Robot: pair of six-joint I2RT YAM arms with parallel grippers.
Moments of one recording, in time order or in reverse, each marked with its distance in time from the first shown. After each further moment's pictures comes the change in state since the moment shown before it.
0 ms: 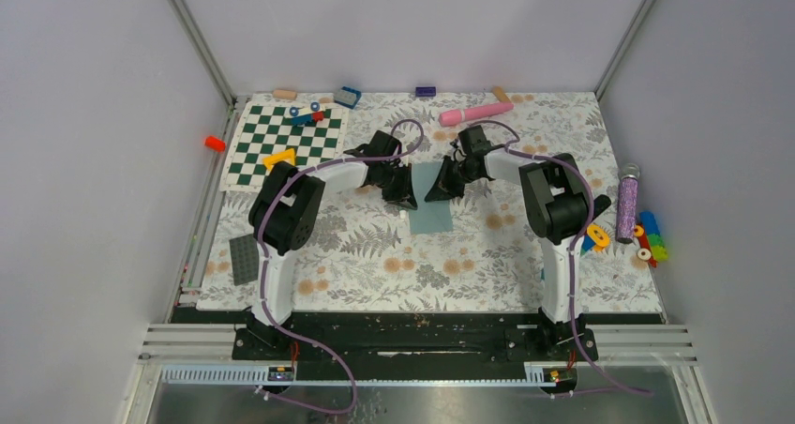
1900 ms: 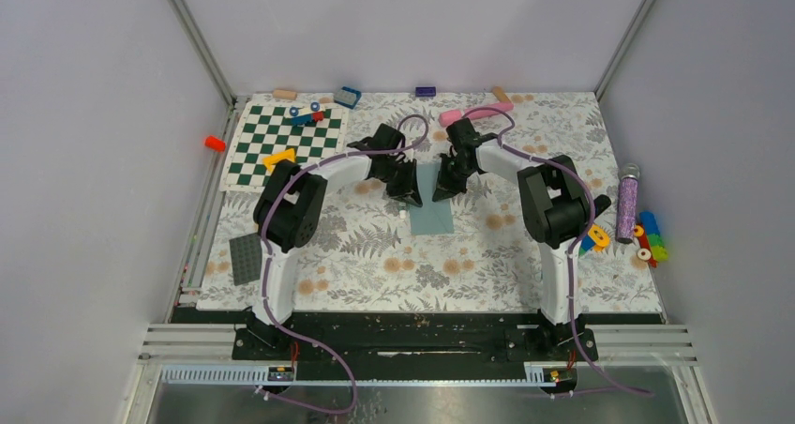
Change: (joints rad) left arm -0.003 0.036 0.087 -0.085 0.067 0.027; right arm 0.065 -0.025 0.118 -0.250 0.307 -0.105
